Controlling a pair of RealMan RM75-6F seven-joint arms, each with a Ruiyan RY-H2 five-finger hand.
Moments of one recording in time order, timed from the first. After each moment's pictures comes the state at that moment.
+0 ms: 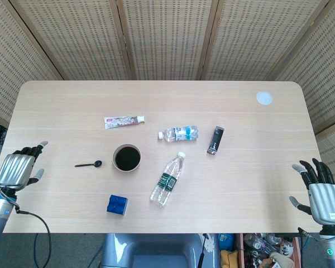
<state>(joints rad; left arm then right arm) -0.32 -1.17 -0.13 -1.53 1.34 1.15 0.29 0.07 -1.15 0.08 -1.58 -1.51 1.51 -0.09</state>
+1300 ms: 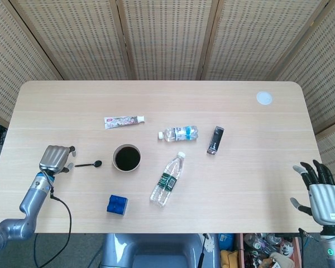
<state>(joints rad) -0.54 -1.53 -0.13 -1.09 1.17 0.85 0.26 0.07 -1.14 0.07 -1.59 -1.49 1.49 -0.09</state>
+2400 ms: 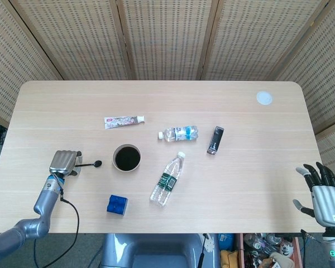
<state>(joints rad) -0.56 -1.69 -0.13 -0.93 1.11 0.82 0.24 0.06 -1.14 0.07 -1.58 -1.47 1.49 -0.09</state>
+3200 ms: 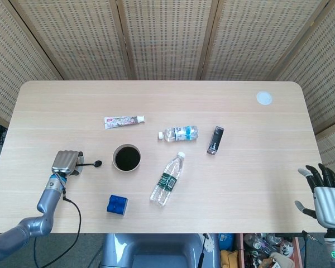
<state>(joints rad) -0.57 -1.72 -0.14 -0.88 1.08 0.78 0.24 0.05 -1.14 0.07 -1.58 -1.46 1.49 -0.09</state>
